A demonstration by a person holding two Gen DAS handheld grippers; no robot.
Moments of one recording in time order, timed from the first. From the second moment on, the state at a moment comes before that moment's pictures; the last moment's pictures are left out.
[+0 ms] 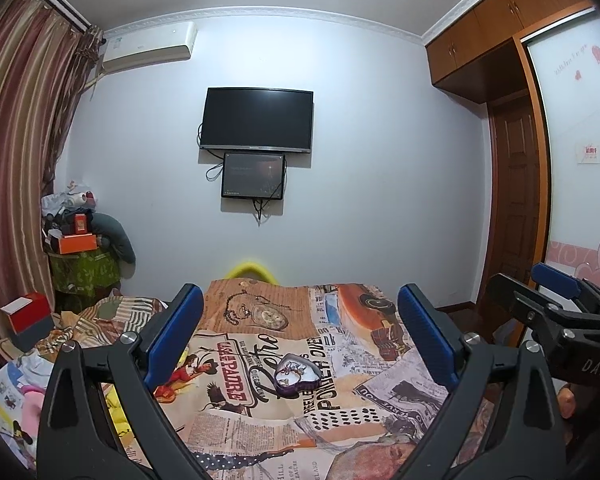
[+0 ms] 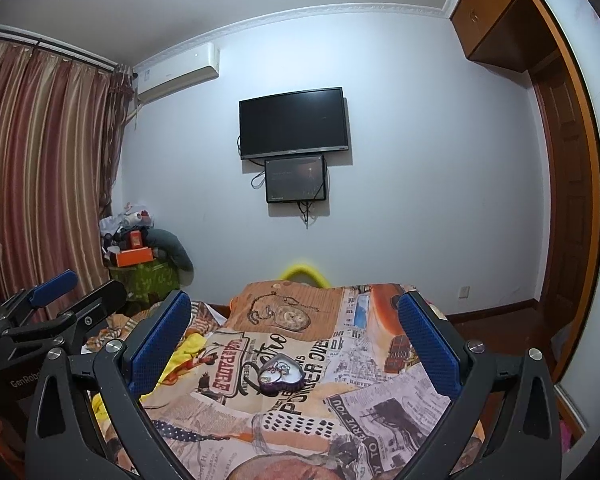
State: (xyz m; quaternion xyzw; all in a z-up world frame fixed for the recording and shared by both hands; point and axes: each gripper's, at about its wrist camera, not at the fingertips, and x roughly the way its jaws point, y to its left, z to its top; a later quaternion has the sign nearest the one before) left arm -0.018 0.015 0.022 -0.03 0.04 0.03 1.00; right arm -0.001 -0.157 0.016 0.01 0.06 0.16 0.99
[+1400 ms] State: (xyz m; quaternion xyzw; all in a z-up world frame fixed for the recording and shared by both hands) left arm -0.003 0.014 0.014 -0.03 0.07 0.01 1.00; right arm 0.004 -0.162 0.020 0.01 0.08 0.15 0.98
